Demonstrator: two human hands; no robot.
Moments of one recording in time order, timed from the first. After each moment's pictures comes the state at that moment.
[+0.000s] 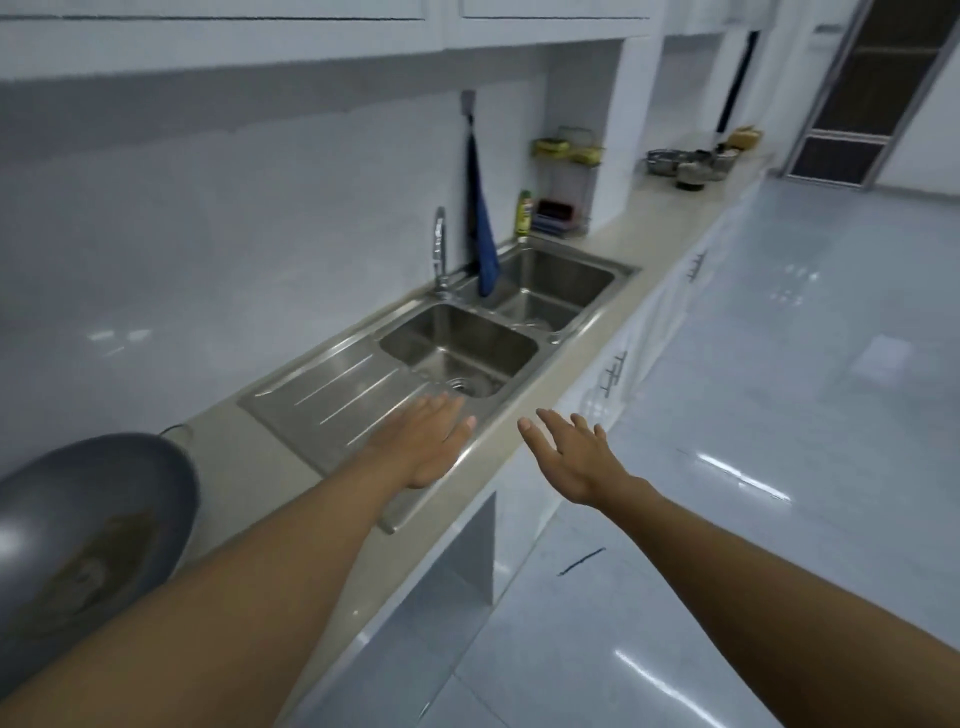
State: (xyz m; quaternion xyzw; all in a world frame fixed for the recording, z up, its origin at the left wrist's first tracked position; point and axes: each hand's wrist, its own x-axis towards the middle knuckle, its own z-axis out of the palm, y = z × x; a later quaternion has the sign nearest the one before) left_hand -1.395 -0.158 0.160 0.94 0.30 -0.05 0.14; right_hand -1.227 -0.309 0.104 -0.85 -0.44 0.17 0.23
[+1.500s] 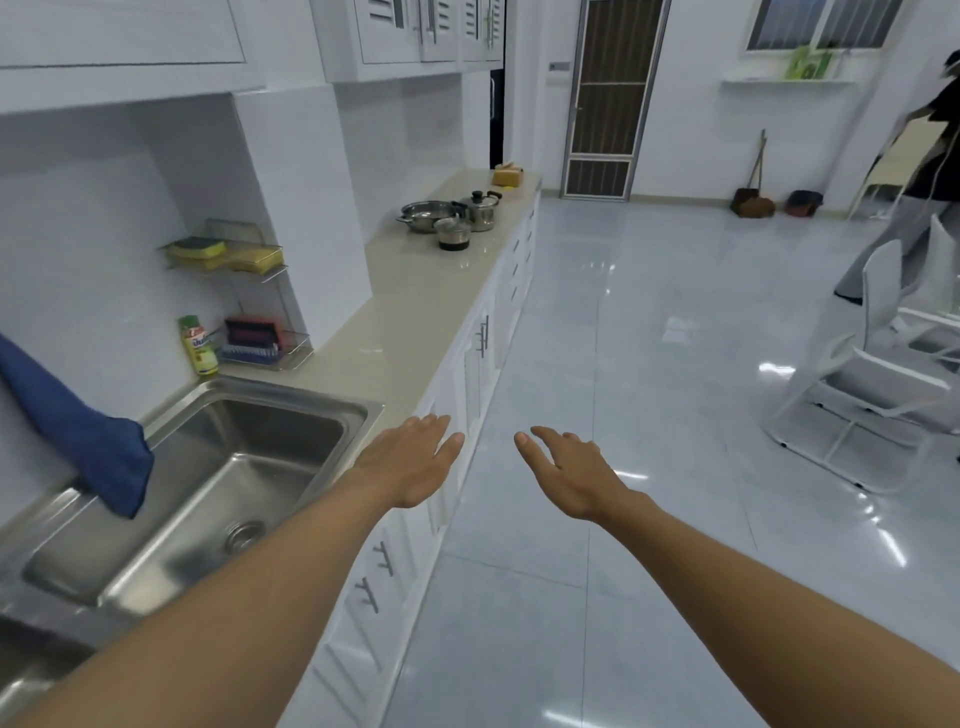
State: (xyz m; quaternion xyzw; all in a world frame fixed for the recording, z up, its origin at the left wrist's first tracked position) left_hand -0.591 -0.145 0.160 0.98 0.11 -0.06 0.14; right_hand -0.491 -0.364 0.123 -0.92 -0.26 0.13 0.27
